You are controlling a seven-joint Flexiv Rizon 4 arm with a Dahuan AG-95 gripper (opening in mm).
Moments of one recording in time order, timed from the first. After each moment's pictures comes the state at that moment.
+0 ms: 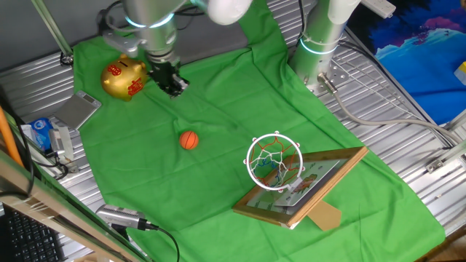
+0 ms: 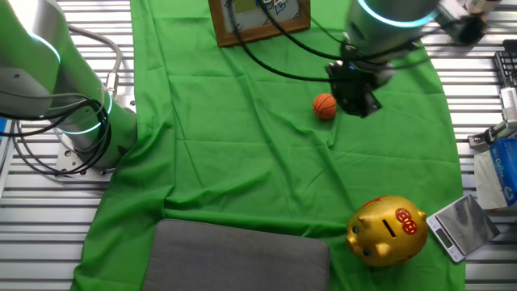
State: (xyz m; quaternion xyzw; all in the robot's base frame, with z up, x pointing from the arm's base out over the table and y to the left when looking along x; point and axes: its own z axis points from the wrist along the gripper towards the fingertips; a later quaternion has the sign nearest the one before) arm 0.535 -0.014 0.166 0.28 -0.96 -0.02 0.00
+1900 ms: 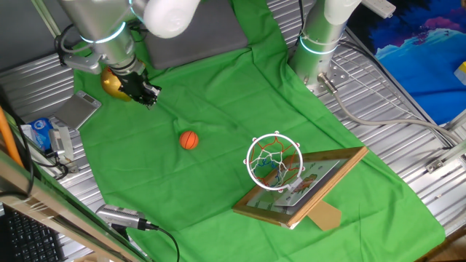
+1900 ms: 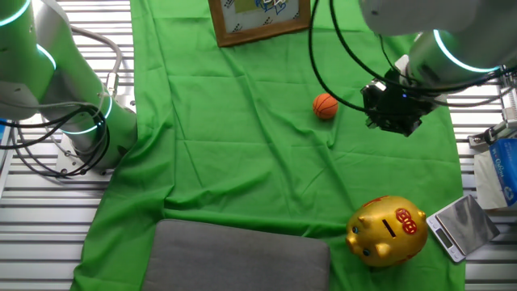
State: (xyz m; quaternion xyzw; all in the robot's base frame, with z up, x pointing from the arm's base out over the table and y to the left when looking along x) arm 0.590 -0.026 0.138 0.37 -0.92 -0.07 0.04
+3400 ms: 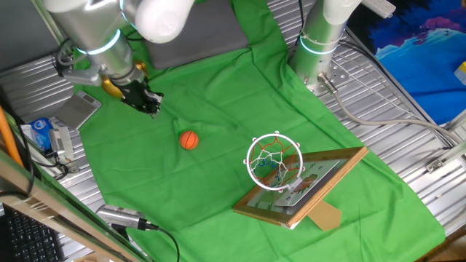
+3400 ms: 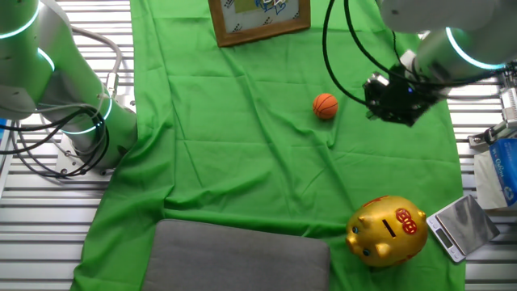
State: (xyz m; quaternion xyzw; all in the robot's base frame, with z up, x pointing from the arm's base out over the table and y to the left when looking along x) arm 0.583 0.019 0.132 0.40 -0.91 -0.09 0.04
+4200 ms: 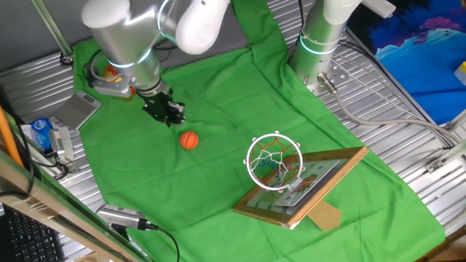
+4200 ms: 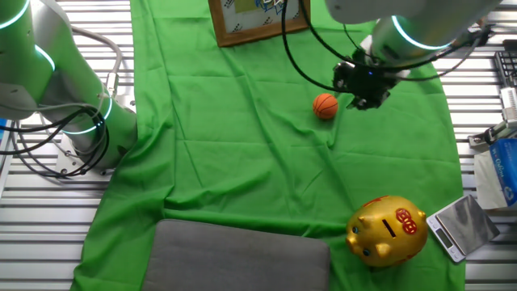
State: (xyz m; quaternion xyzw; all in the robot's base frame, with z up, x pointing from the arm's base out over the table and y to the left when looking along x) arm 0.543 0.054 0.100 0.41 -0.91 -0.09 0.03
